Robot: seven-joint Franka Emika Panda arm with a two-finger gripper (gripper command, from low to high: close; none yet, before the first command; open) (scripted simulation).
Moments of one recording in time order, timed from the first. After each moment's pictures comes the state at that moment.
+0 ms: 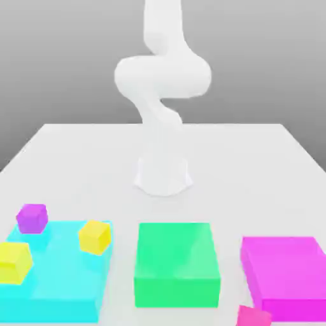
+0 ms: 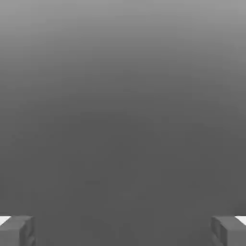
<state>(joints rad) -0.03 -0.71 0.05 -2.29 -0.03 2.32 0.86</state>
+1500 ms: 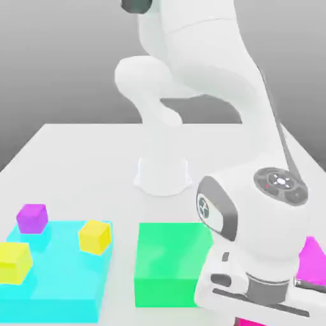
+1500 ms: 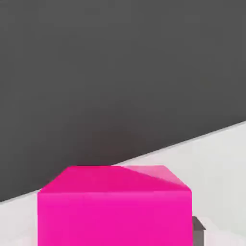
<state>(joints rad) -0.02 0.48 0.28 -2.21 -0.28 2.67 1.58</state>
